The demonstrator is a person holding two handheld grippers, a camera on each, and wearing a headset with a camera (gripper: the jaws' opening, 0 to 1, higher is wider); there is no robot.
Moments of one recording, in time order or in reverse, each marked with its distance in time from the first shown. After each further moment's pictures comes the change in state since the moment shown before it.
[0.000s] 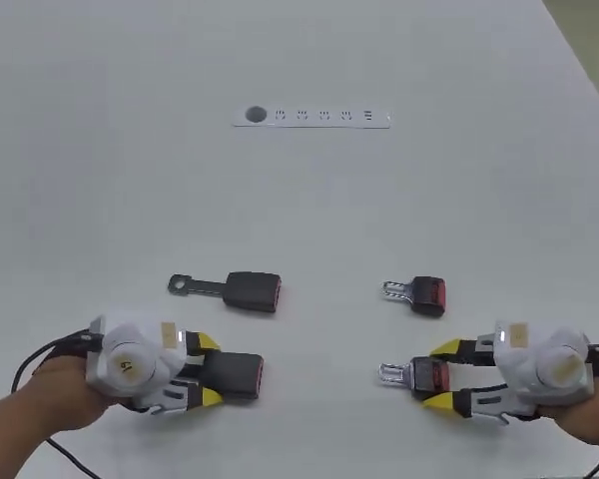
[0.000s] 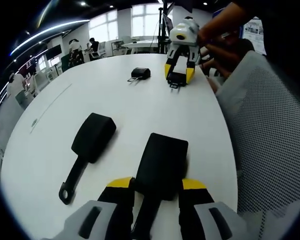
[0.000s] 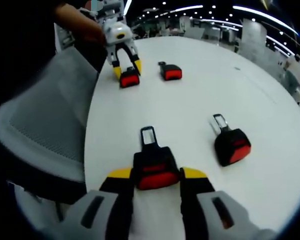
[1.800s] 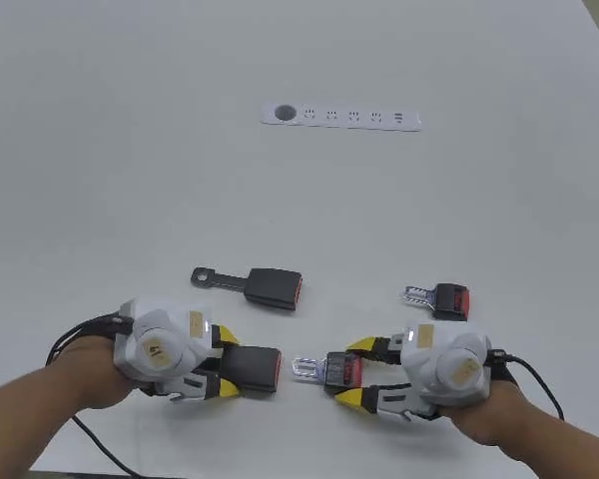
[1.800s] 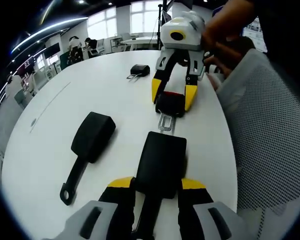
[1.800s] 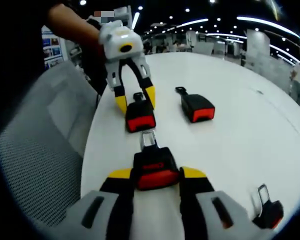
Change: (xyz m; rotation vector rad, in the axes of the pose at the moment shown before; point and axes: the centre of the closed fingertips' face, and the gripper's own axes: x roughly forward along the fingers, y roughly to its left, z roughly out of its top) left arm 0.003 0.001 0.001 0.009 0.040 -0.005; right arm 0.088 0.033 0.105 -0.017 -0.157 0.067
